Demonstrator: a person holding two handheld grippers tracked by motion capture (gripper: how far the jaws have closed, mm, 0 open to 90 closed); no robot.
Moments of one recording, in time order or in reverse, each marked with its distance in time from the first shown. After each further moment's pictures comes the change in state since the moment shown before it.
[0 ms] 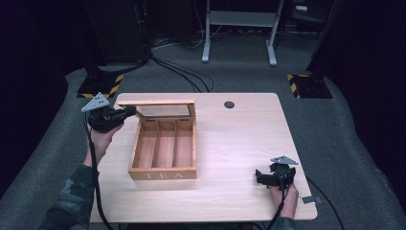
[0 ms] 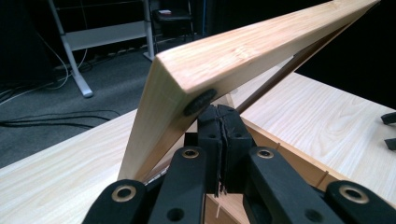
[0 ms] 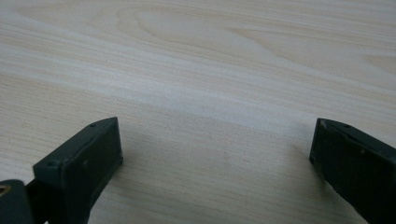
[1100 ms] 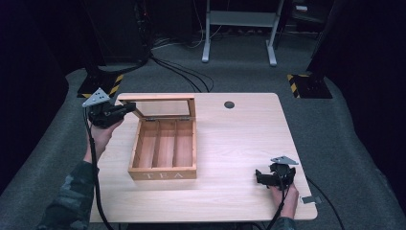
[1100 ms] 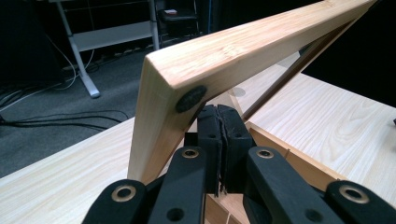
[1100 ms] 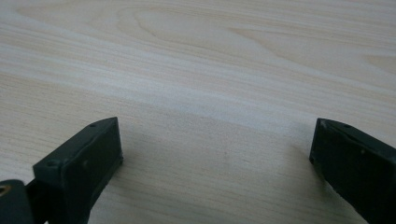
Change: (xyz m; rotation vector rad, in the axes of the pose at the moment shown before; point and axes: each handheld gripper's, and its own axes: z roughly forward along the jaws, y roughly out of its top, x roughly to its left) left arm 0.004 0.009 0.003 0.006 0.019 0.010; right arm 0.000 0.000 0.000 0.001 0.000 -0.001
